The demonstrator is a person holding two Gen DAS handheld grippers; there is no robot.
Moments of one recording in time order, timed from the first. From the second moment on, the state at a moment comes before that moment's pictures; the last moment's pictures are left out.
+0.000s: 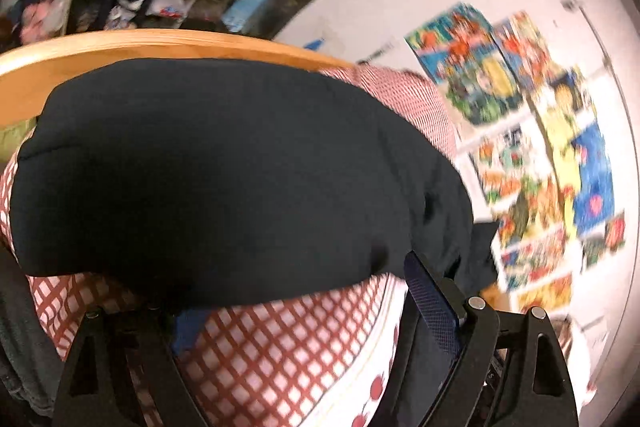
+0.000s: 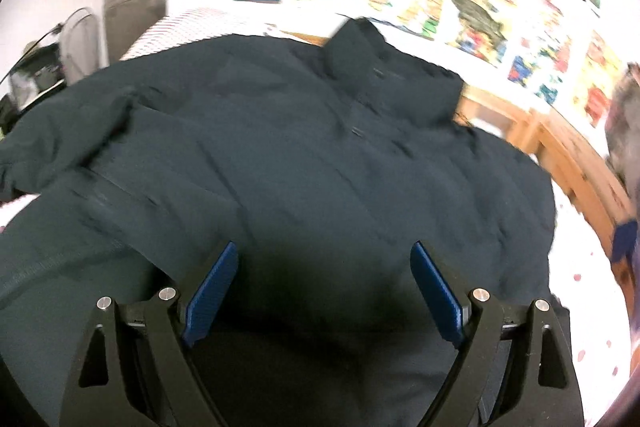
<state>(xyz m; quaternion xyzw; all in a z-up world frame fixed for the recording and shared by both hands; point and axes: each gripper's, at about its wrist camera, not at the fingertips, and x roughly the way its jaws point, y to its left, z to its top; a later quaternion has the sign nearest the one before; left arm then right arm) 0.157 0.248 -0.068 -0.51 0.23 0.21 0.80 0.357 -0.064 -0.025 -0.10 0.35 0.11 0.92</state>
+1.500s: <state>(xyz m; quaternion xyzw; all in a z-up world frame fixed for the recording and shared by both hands) 0.337 0.050 0.088 -0.02 0.30 -0.13 0.95 0.353 -0.133 -0.028 0.15 0.35 0.09 0.92</state>
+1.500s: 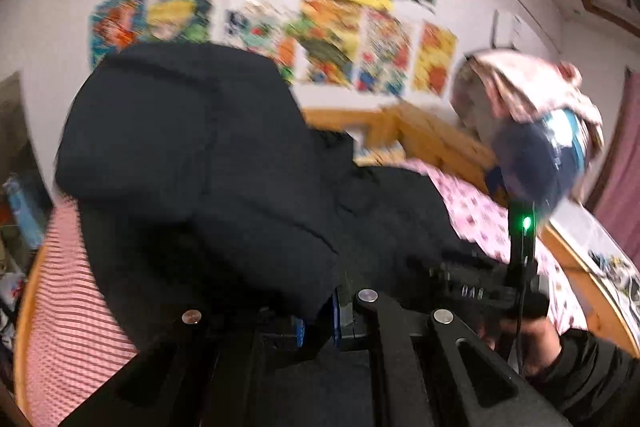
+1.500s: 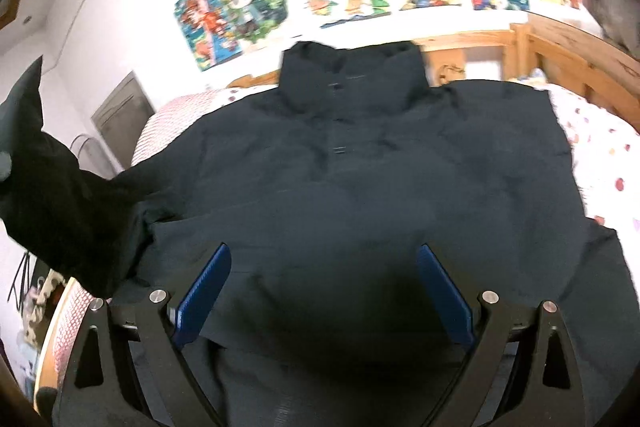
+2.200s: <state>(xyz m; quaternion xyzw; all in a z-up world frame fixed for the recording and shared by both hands) 0.352 0.008 -0.045 -0.02 0.45 -0.18 0.87 0.351 -0.211 -0.096 0.36 0.36 0.13 0.85</state>
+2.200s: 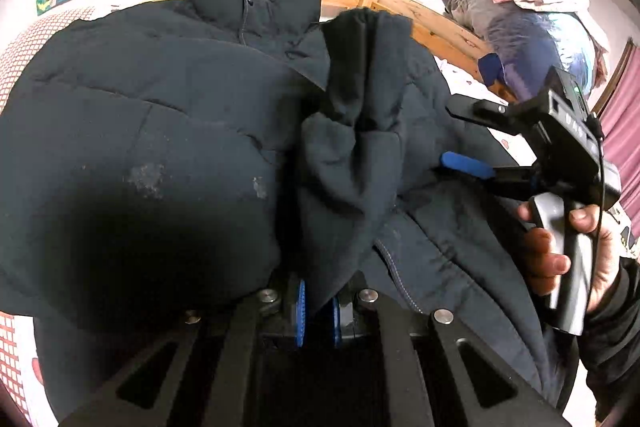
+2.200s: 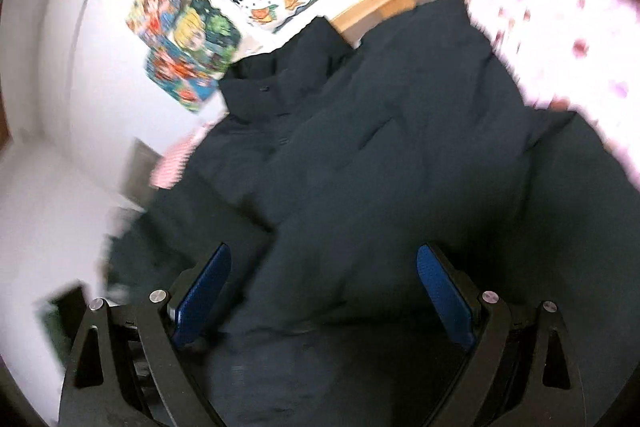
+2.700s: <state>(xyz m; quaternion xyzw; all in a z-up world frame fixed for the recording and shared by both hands) 0.344 0.003 -0.045 -0.01 0.44 -0.22 0.87 0.374 -0.167 -0.111 0.53 0.34 0.24 0.74</state>
